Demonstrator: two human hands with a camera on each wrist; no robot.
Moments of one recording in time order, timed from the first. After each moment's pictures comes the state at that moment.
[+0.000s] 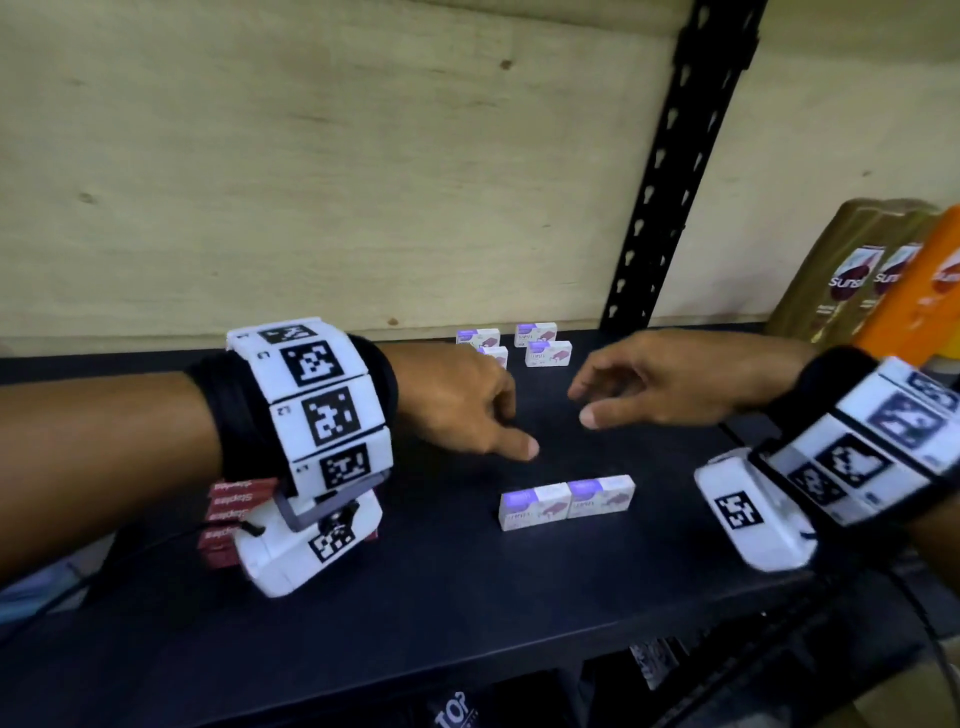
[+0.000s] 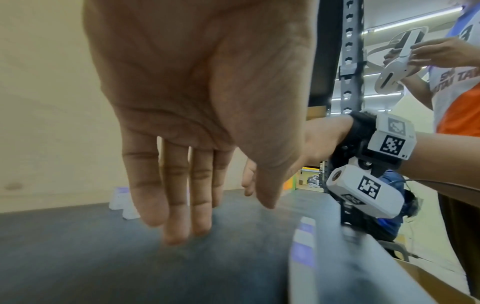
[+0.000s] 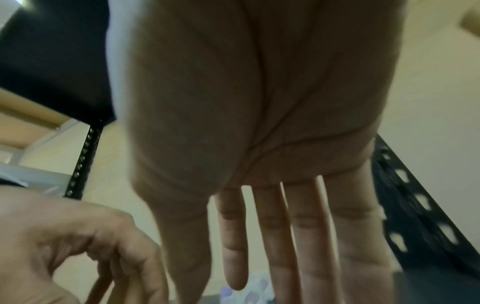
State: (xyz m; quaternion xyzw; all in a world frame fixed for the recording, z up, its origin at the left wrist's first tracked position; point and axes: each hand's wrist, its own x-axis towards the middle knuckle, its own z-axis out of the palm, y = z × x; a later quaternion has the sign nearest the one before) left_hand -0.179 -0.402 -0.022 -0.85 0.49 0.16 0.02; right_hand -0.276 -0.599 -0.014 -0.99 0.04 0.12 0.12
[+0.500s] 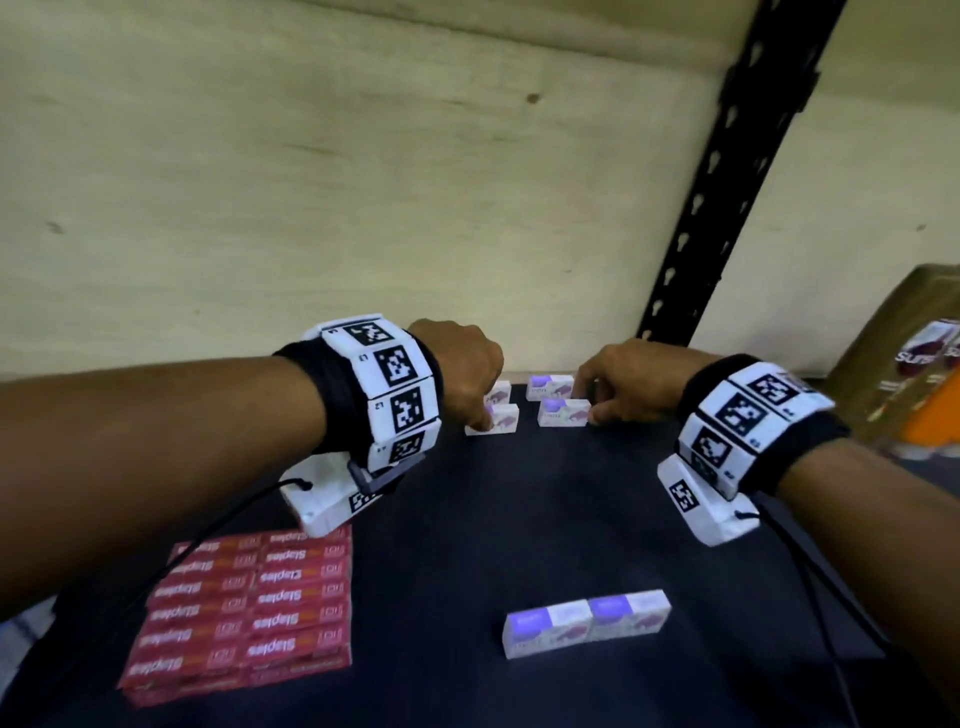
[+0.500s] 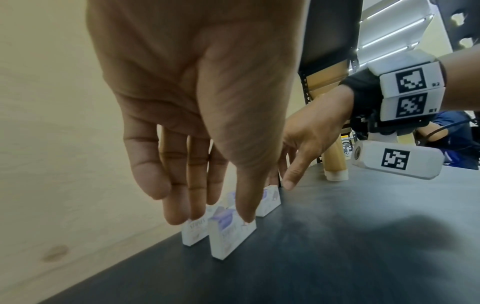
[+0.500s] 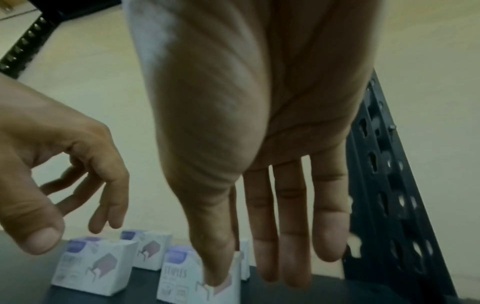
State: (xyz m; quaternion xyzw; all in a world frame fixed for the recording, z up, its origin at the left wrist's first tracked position) left_hand -0.081 -0.460 -0.029 -0.89 0.45 0.01 0.10; right_hand -0.166 -0.646 -0.027 -0.99 0.12 0.12 -0.04
